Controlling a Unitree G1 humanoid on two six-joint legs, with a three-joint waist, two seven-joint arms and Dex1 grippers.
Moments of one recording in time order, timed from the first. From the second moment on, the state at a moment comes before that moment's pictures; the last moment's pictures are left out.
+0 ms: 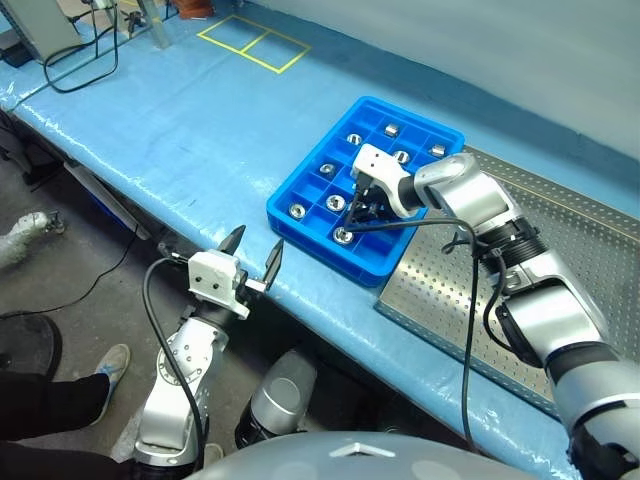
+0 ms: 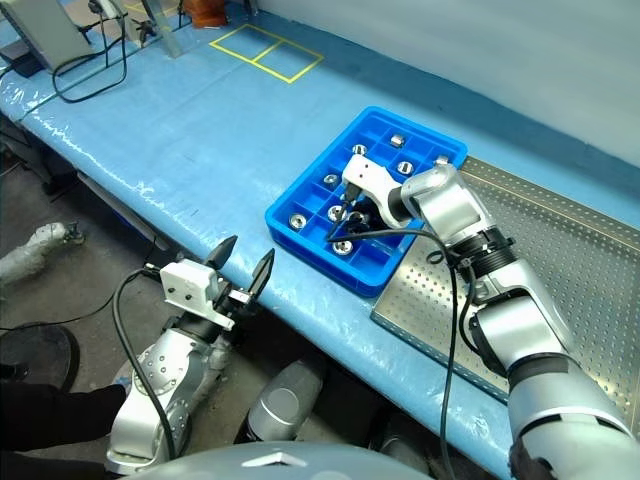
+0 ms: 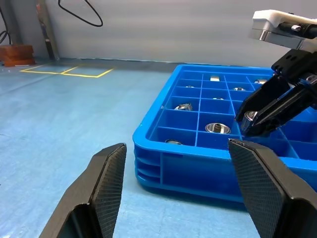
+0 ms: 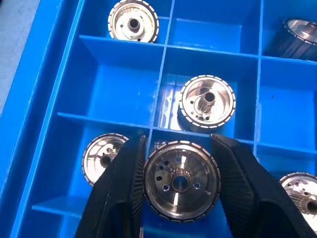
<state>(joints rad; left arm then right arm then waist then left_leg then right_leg) 0.25 0.16 -0.14 -0.52 -0.12 0.13 -0.24 -0.93 -0.53 0.43 0.39 0.09 0.73 1.06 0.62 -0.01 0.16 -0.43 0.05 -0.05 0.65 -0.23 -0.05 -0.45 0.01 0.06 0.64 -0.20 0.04</state>
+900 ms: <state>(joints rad) 0.18 0.16 -0.16 -0.48 -0.14 0.13 -0.28 -0.82 -0.70 0.39 0.20 0.10 0.79 1.15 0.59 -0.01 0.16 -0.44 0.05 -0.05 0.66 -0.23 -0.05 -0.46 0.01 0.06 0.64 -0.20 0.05</state>
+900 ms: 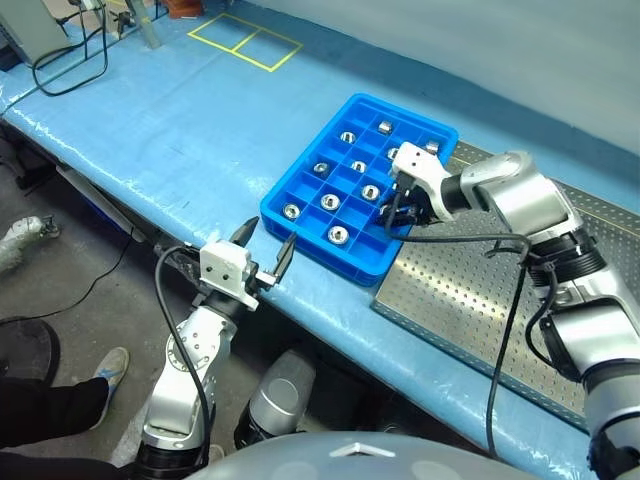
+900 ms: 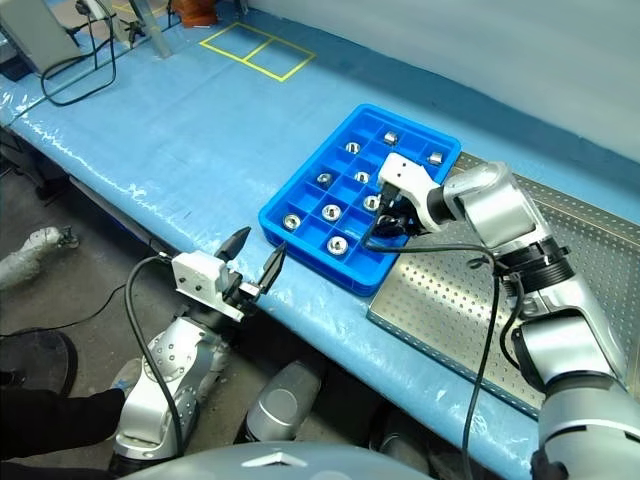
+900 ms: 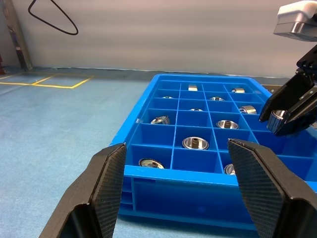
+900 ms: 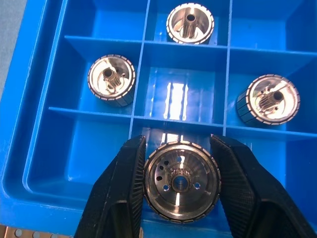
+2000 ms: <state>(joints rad) -0.17 0.17 -0.17 -0.15 -0.24 0.11 -0.57 -0.06 -0.30 -0.17 -0.47 0.32 0.45 0.47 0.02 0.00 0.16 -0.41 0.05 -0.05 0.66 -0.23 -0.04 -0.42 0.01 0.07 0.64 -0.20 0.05</state>
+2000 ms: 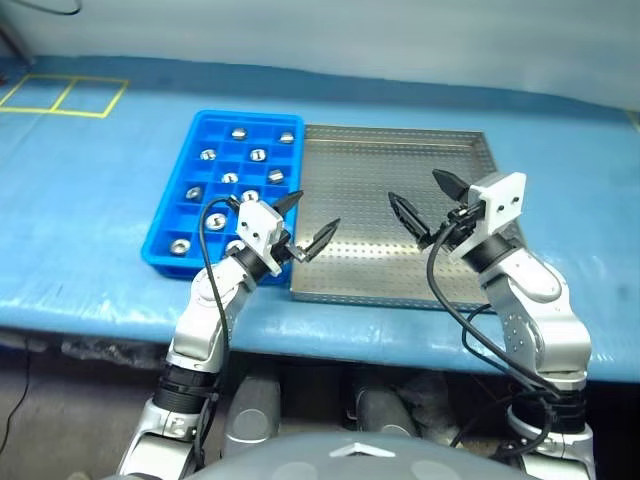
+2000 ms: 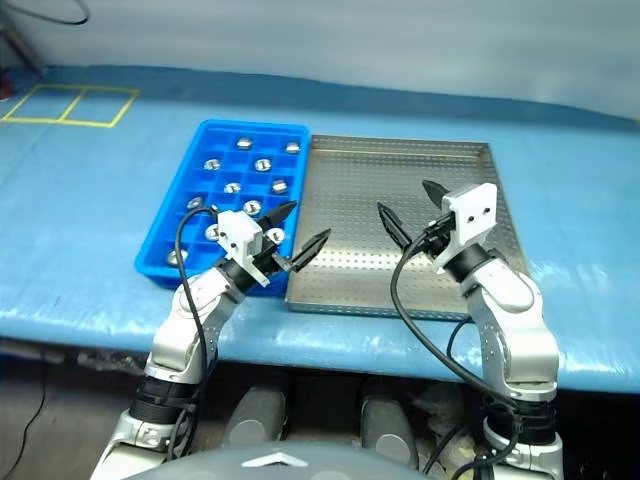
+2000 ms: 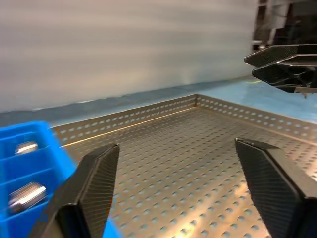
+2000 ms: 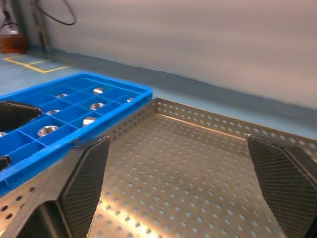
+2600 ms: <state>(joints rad) -0.14 0.16 -0.19 -0.11 -0.14 -0.02 -0.52 -0.03 -0.22 -0.09 -0.40 0.35 0.45 0.39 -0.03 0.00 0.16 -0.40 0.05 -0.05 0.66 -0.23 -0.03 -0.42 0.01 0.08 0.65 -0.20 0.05</state>
